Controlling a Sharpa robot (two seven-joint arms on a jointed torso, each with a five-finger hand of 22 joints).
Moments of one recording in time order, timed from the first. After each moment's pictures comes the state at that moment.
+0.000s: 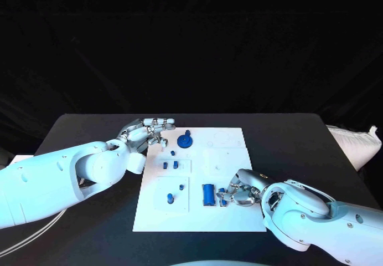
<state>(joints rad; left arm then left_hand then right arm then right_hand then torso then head) 1.16 -0.89 -0.05 1.55 0.10 -0.17 0.32 1.36 -0.15 0.49 -0.05 0.16 1.05 0.17 0.12 0.07 1.12 0.10 0.21 0.07 1.33 0.01 1.25 0.82 0.16 1.32 0.10 0.51 0.90 0.89 -0.95 0.02 1.91 -1.46 -0.34 -0.62 1.07 -0.07 0.21 0.21 0.29 1.26 0.01 0.17 0.43 1.47 -0.05 1.37 1.31 1.47 -0.11 1.55 1.31 0.04 1.46 0.00 1.48 1.31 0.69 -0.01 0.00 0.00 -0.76</state>
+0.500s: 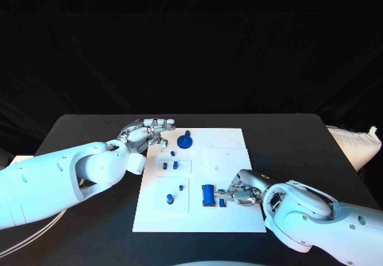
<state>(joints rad) 1.16 -0.89 -0.05 1.55 0.10 -0.17 0.32 1.36 -0.15 0.49 -0.05 0.16 1.05 0.17 0.12 0.07 1.12 0.10 0.21 0.07 1.33 0.01 1.25 0.82 0.16 1.32 0.11 0.51 0.90 0.89 -0.96 0.02 1.91 -1.46 -0.34 -0.62 0.98 -0.05 0.01 0.29 0.13 1.26 0.01 0.17 0.46 1.47 -0.06 1.37 1.31 1.47 -0.11 1.55 1.31 0.04 1.47 -0.01 1.48 1.31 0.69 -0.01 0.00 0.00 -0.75</state>
